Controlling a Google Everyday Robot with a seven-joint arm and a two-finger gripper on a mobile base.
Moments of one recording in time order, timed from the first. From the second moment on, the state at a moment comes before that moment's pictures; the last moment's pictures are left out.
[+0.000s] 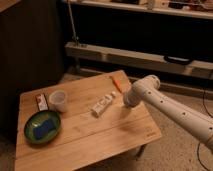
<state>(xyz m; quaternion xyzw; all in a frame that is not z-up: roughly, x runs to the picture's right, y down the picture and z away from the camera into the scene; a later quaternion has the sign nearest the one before) 0.105 0.091 0.833 0.13 -0.22 -0.96 0.11</state>
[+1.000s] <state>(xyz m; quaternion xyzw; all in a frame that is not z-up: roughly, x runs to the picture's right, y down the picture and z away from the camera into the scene) 0.104 0.086 0.833 0.13 -0.21 -0.96 0.11</state>
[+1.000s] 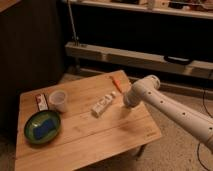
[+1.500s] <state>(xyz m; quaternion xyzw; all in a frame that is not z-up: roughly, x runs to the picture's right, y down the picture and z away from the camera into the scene) 0.113 -0.012 0.827 0.16 -0.18 -0.97 0.09</state>
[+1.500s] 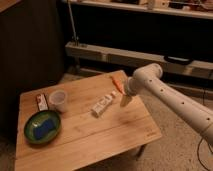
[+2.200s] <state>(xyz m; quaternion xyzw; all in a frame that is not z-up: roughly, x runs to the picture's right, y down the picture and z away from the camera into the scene) 0.116 -0.038 0.824 0.21 -0.16 -0.96 0.04</state>
